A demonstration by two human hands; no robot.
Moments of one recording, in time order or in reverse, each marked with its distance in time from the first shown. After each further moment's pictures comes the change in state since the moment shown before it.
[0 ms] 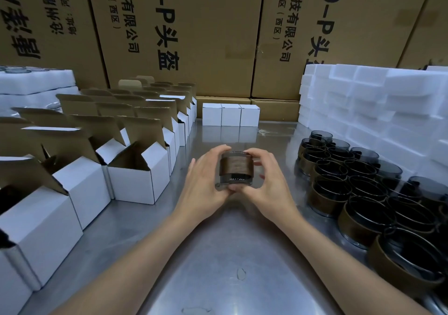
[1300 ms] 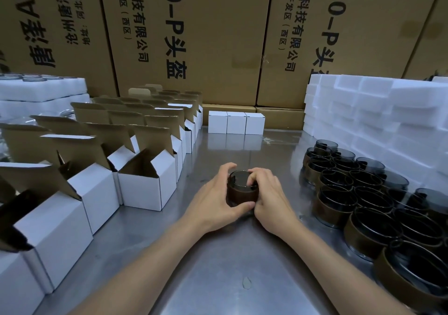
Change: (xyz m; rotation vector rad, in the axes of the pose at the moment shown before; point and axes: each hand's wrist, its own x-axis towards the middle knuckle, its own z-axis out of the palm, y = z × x) left_hand -0.004 0.004 0.002 0.055 -0.231 -0.184; right_hand -0.003 0.010 0.004 -0.262 -0.220 0.064
